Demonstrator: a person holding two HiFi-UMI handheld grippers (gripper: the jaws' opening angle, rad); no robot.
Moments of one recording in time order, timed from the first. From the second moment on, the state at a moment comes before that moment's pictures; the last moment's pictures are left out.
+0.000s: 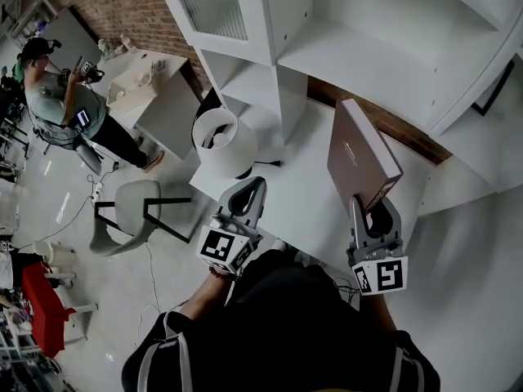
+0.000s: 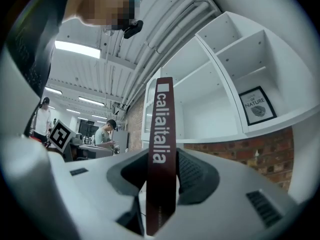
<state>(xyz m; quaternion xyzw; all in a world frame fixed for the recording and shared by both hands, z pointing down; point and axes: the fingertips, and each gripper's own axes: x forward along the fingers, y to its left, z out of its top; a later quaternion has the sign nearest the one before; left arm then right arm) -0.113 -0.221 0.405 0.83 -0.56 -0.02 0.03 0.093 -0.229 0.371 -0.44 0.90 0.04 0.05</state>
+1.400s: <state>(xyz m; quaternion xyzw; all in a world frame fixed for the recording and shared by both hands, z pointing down) -0.104 -0.314 0.317 0.87 -0.47 -0.10 -0.04 0.057 -0.305 0.251 -0.48 0.74 0.40 -0.23</state>
